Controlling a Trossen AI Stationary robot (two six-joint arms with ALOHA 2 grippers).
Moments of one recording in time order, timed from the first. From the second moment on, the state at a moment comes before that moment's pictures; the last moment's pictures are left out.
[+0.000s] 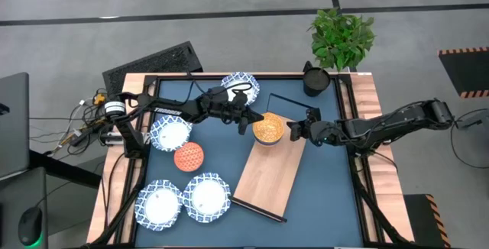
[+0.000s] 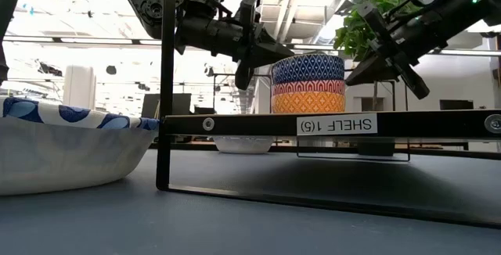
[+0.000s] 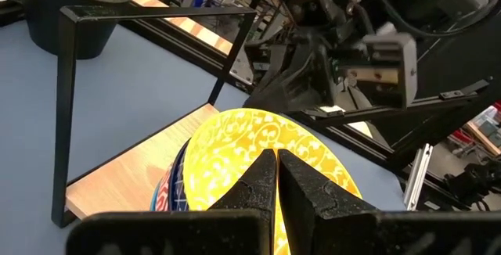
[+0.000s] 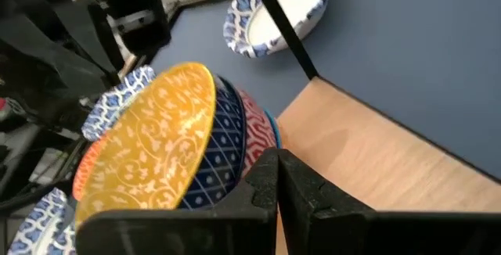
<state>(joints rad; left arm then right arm) 0.28 1.74 0.97 0.62 0.33 -0.49 0.09 1.01 0.45 0.00 0.58 1.09</state>
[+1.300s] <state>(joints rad) 0.28 1.74 0.97 0.62 0.33 -0.49 0.03 1.07 0.45 0.10 0.47 1.02</state>
